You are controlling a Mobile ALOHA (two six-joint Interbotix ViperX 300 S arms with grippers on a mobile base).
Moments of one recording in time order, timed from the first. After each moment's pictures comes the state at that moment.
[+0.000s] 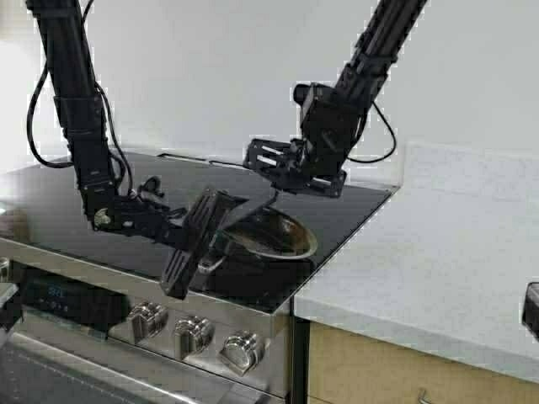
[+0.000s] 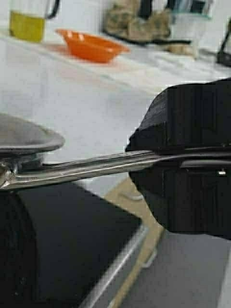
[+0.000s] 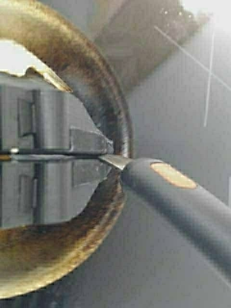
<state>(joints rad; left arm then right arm) -0.38 0.80 0.58 0.86 -0.96 -1.70 0.64 0.80 0.19 0.54 -0.71 0.09</state>
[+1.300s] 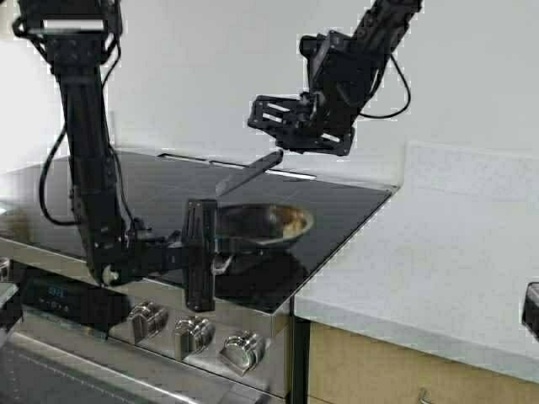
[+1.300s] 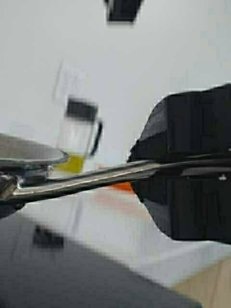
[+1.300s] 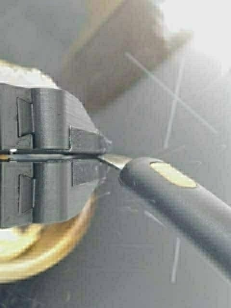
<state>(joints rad) -0.39 1.05 0.45 0.64 -1.48 -1.79 0.63 0.62 0.30 0.53 -0.67 0.04</state>
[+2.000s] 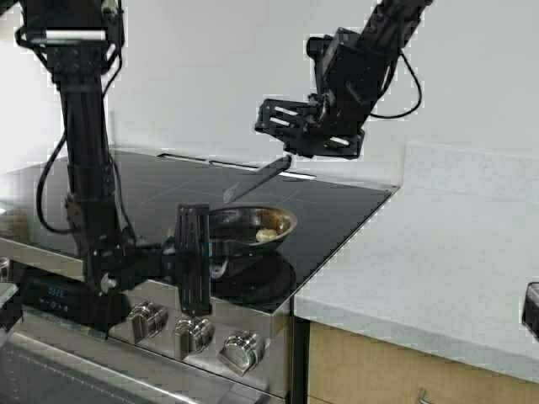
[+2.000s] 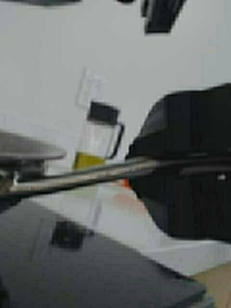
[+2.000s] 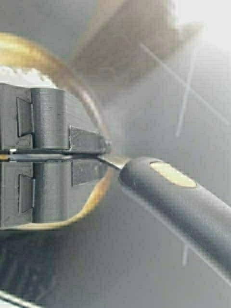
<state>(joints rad) -0.39 1.05 0.48 0.56 -1.45 -1.79 0.63 0.59 0.37 0.53 -0.69 0.04</state>
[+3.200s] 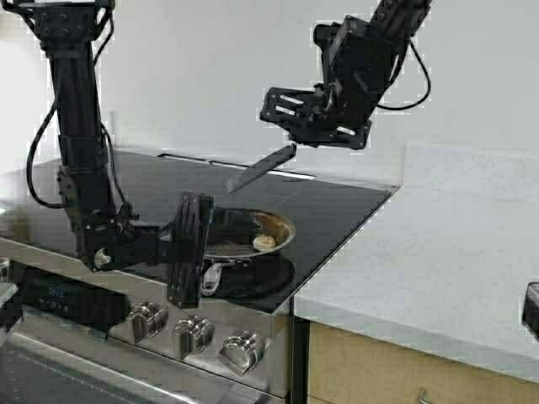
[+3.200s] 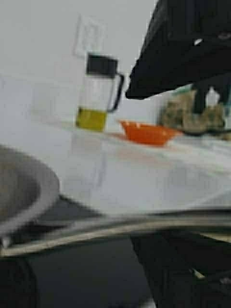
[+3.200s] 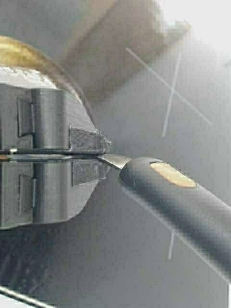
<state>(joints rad) -0.39 0.94 0.59 0.56 -1.29 -1.64 0.63 0.54 0.41 0.54 -0.72 0.04</state>
